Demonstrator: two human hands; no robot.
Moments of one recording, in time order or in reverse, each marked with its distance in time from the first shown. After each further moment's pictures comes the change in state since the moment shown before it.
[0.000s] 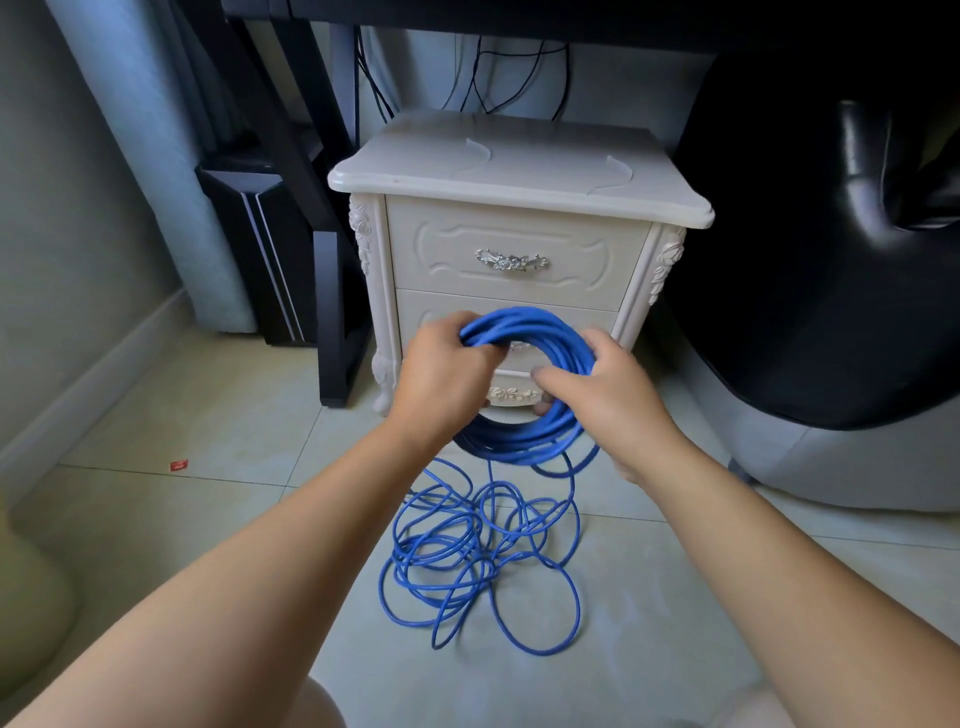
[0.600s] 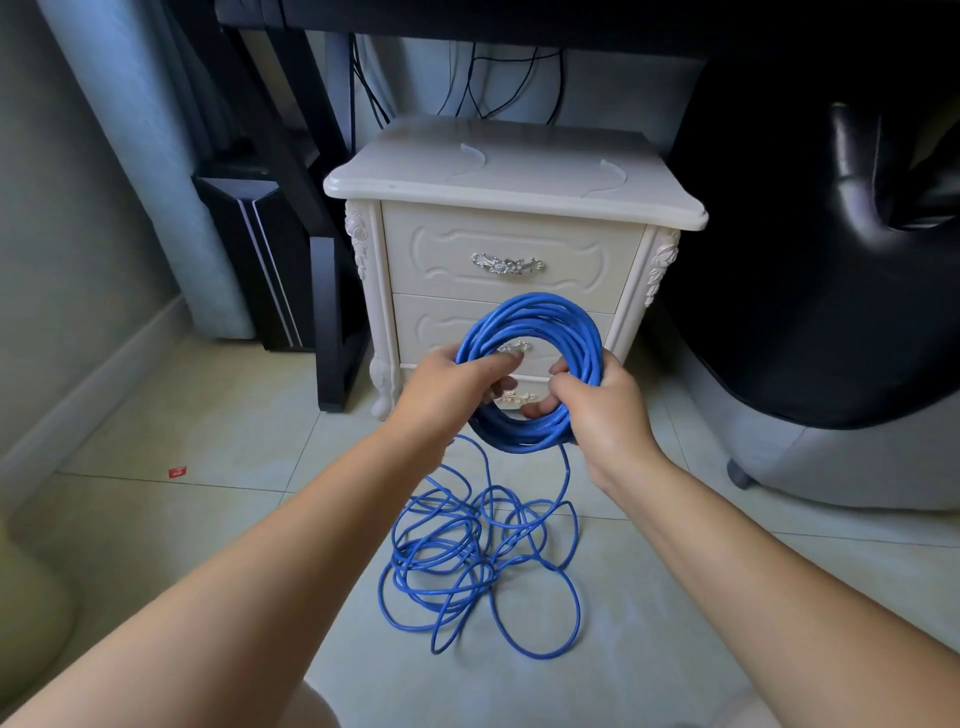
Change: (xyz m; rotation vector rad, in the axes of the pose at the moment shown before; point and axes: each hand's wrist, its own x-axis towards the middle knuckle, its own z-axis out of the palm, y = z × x) left_hand -0.007 -0.002 0.001 -0.248 -0.144 -0.247; right_hand 0.000 0.014 0.011 0.241 0.129 0.127
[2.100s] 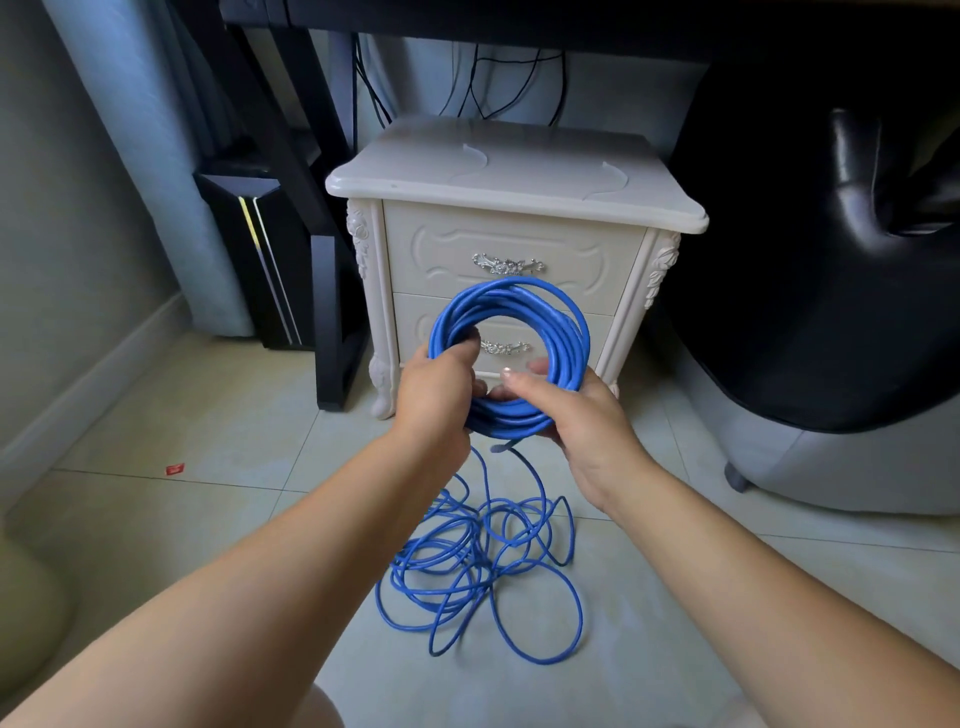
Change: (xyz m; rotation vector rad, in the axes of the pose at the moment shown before) left_hand 0.002 0.001 0.012 -0.456 0.280 -0.126; right_hand -0.007 0.002 0.005 0.109 -0.252 0.062
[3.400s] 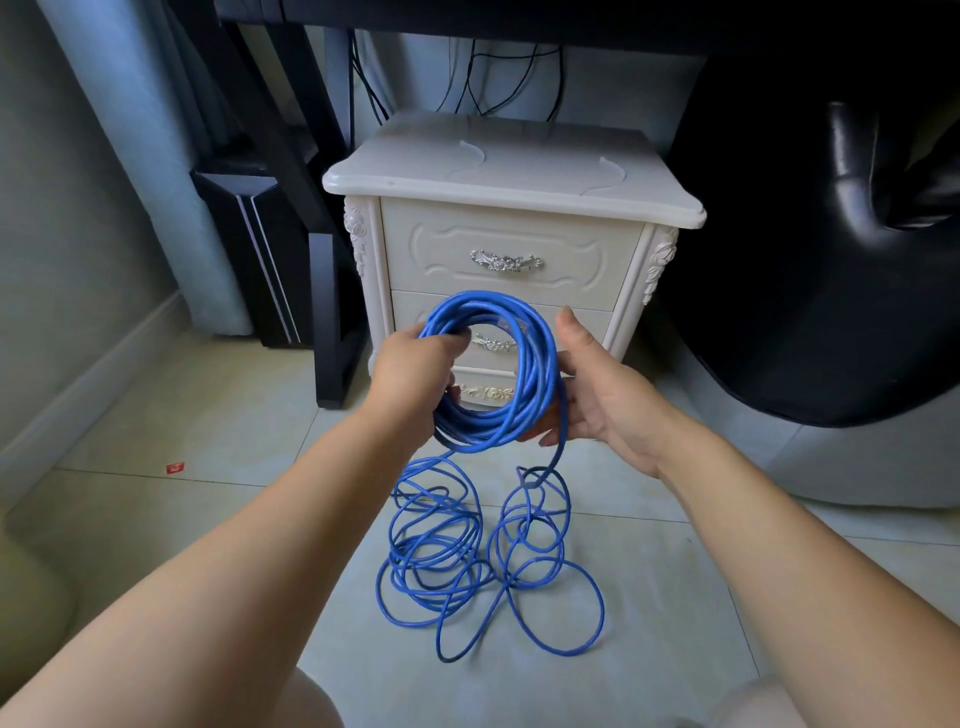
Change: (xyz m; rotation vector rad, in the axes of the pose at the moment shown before) left_hand 0.021 0.011 -0.015 0.297 -0.066 0.109; right_hand 0.003 -0.028 -0.028 -0.271 -0.260 0.118
